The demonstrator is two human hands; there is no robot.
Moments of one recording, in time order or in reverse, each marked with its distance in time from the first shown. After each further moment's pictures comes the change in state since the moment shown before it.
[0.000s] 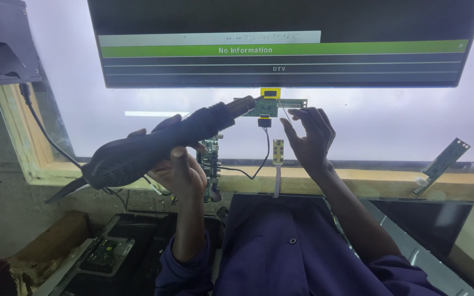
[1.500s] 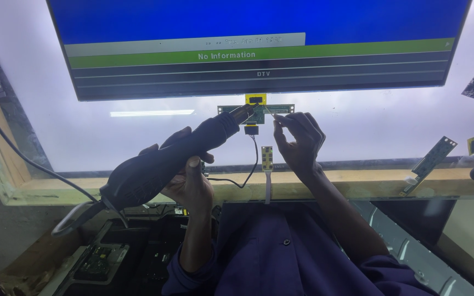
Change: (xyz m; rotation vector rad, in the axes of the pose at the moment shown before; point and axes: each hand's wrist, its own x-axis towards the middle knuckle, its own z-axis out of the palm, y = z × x) left_hand -0.019 -0.002 0.034 0.064 -0.076 0.000; right_hand 0.006 0.002 0.006 0.003 0.047 0.034
